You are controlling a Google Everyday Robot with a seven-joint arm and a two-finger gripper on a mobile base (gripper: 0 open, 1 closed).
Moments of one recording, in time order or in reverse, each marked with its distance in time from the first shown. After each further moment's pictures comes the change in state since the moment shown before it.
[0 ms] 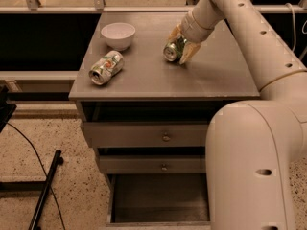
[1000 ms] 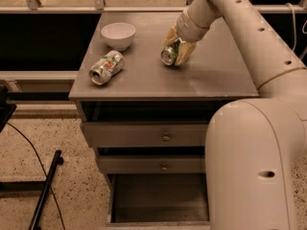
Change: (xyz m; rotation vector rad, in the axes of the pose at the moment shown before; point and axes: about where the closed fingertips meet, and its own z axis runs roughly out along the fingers) arm -0.024 -0.005 -0.003 -0.011 -0.046 0.007
